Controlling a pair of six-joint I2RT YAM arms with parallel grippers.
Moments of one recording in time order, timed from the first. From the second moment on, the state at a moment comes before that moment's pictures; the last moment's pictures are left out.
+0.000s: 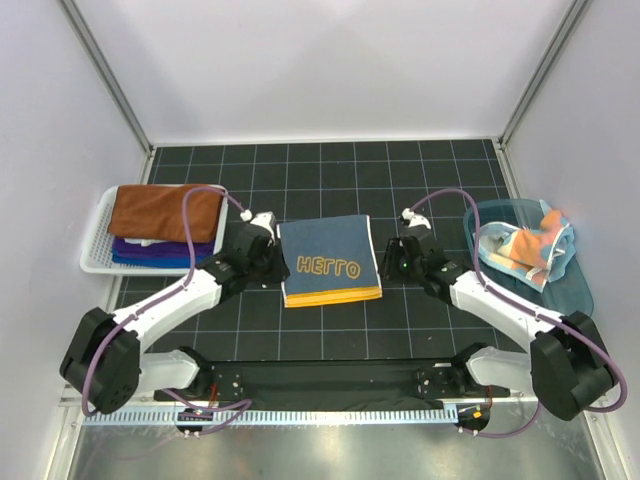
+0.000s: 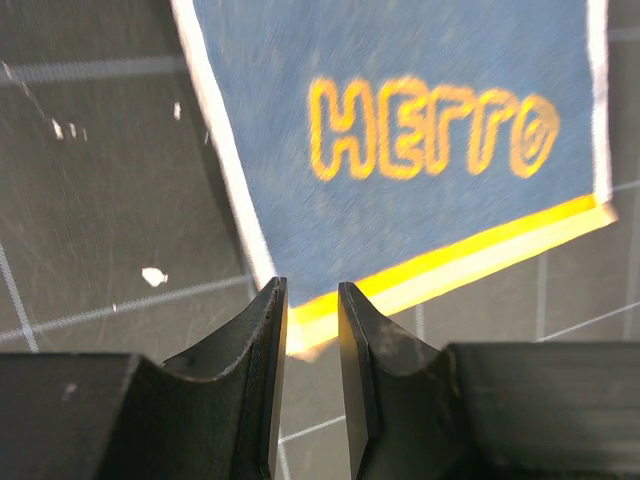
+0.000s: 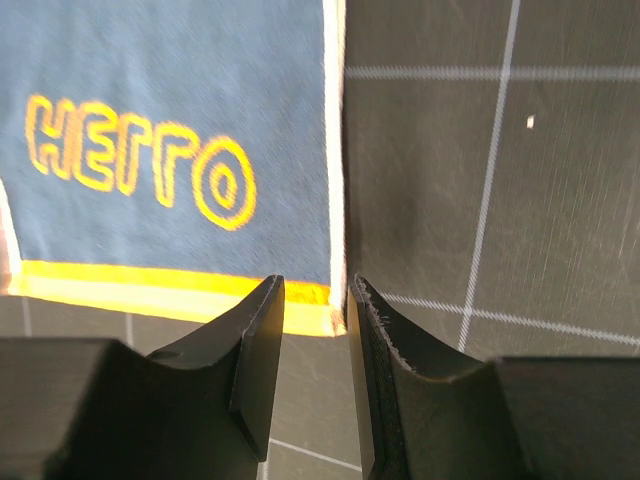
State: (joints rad) left arm -0.60 1.24 0.69 -0.26 -0.04 -0.58; right arm 0.52 1.18 0.60 -0.22 0.05 0.55
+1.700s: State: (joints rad) left arm -0.84 1.48 0.68 -0.17 -0.19 -0.71; right arm 0.65 1.09 0.44 -0.34 0.16 0.75
